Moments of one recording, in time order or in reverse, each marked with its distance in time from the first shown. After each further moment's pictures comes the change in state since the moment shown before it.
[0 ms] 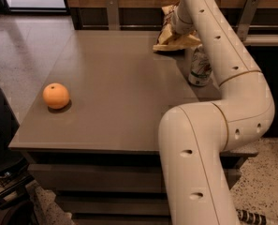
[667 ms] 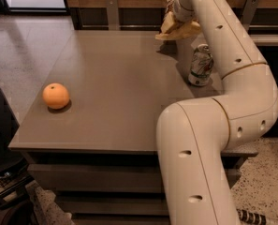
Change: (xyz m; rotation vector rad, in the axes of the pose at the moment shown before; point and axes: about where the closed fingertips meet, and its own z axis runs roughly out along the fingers) arm -0.020 -0.005 -0.041 0.066 -0.043 -0.043
